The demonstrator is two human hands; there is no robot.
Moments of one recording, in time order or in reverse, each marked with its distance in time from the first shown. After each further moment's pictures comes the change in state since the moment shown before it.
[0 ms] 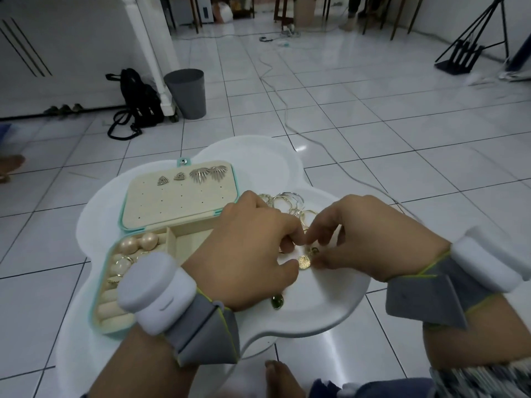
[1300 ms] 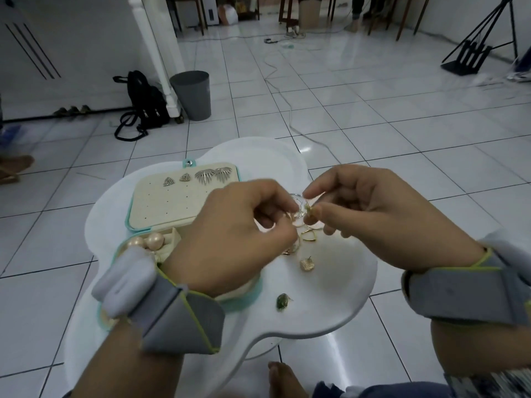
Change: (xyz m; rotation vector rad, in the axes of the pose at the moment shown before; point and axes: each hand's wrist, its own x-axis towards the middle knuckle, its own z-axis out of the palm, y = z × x) left_hand -0.002 -0.007 -0.013 -0.427 0.249 -0.111; right_hand -0.003 -0.003 -0.010 0.649 0.148 -0.133
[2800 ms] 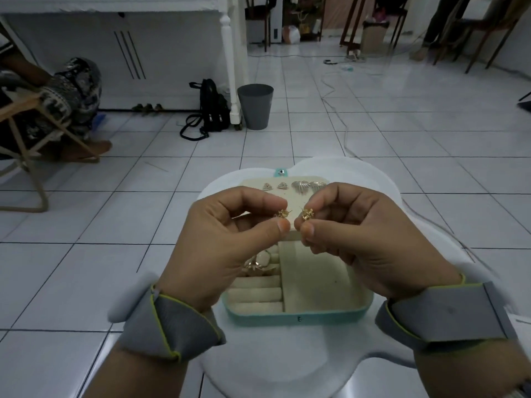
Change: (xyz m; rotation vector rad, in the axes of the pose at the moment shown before) left_hand -0.057 -0.057 -0.088 -0.762 0.312 -0.176; right_hand 0.036 -0.053 0.115 0.658 -0.182 -0.026
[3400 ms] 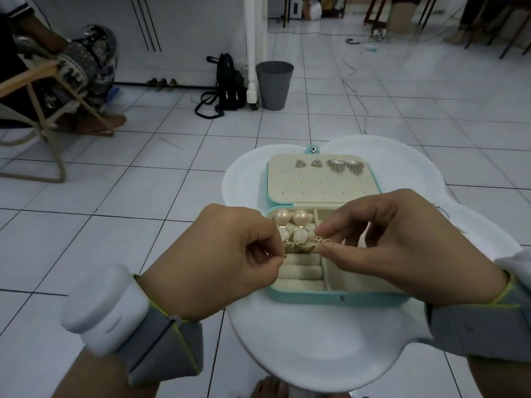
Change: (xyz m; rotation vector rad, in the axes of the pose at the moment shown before) left_hand -0.023 -0.011 -0.056 0.911 -0.277 0.221; right_hand -0.012 0.000 0.020 -0.871 -0.074 -0.046
